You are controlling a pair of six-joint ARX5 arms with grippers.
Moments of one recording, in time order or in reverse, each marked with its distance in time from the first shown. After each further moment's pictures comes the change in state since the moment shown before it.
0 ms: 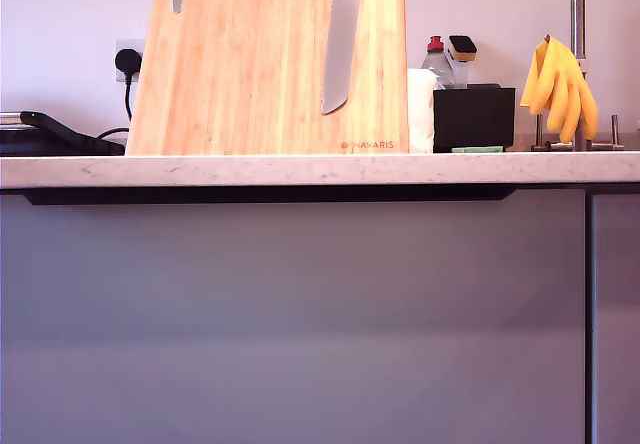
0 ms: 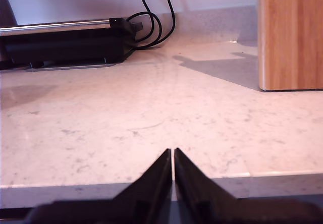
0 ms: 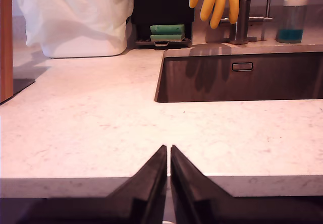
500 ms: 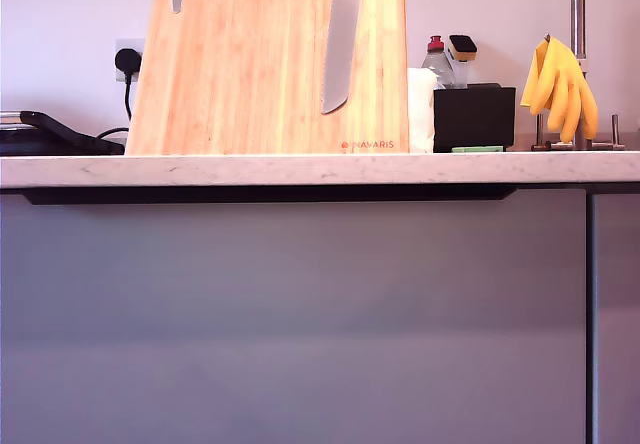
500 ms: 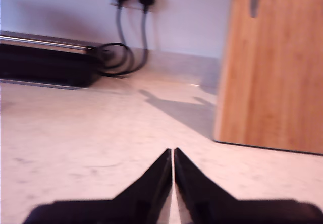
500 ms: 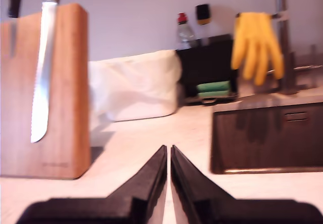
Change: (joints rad) left arm 0.063 -0.010 0.053 0.069 0.270 -0.229; right arm -0.068 0.000 0.117 0.072 -0.253 0.161
